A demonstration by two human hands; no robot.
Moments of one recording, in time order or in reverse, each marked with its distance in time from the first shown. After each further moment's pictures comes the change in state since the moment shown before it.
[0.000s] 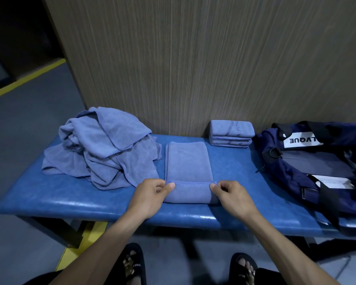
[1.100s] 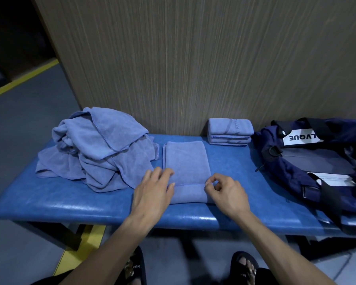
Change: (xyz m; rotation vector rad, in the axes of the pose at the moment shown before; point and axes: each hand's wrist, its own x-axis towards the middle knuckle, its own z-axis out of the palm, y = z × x) left_hand 0.003 0.012 0.014 0.621 0.282 0.375; right_hand 0.008 -0.003 0.016 -0.127 0.127 -0.041
